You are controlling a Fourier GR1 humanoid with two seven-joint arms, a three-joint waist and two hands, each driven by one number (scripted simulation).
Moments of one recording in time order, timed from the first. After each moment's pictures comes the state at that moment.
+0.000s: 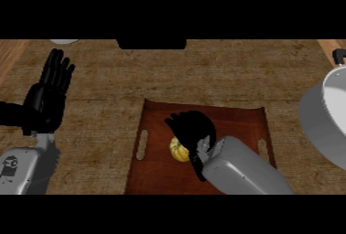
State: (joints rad) left arm -0.29 0.27 0.03 -1.52 0.21 0.17 0.04; right arm -0.64 -0.11 0.66 -1.41 0.55 0.75 0.71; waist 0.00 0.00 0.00
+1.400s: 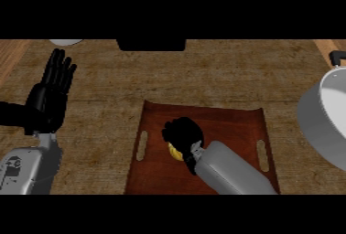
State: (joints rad) left arm -0.29 0.23 0.07 -1.52 0.16 0.13 0.04; right arm -0.62 -0.04 0.72 -1.10 0.88 0.49 0.29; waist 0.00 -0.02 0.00
